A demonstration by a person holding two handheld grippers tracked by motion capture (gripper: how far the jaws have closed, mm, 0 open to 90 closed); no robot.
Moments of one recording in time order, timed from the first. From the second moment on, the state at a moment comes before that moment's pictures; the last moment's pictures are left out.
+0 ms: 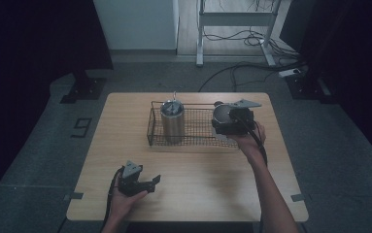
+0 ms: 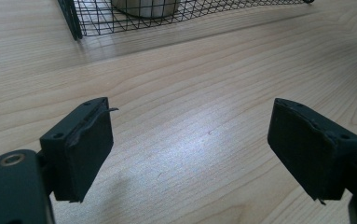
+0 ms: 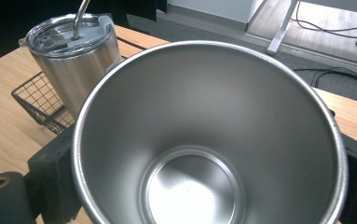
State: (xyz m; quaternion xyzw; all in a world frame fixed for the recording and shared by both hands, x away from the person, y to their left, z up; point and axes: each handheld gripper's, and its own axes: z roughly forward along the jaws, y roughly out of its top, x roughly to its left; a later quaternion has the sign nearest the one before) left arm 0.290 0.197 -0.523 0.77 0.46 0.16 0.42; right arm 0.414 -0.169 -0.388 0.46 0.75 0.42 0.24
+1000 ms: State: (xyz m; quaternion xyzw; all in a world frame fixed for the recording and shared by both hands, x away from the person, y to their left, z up) left arm 0.288 0.194 -0.521 0.77 0.45 0.16 0.42; right arm 0.451 -0.165 -0.391 0.47 0.74 0.41 0.24
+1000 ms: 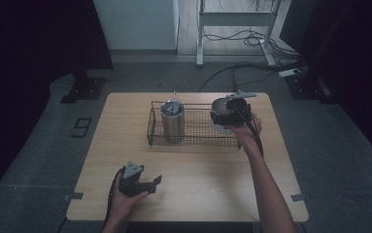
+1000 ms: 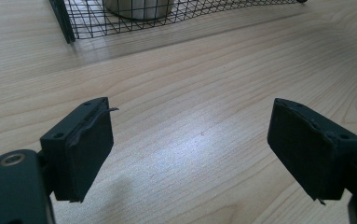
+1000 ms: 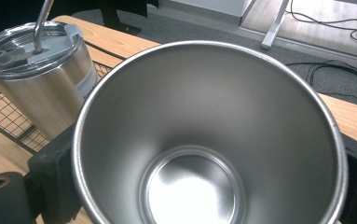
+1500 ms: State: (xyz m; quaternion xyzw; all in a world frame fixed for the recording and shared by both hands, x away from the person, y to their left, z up) left arm 0.287 0.192 -0.520 0.77 0.45 0.16 0.43; right arm 0.471 -0.164 -0.404 0.48 0.74 0.40 0.23
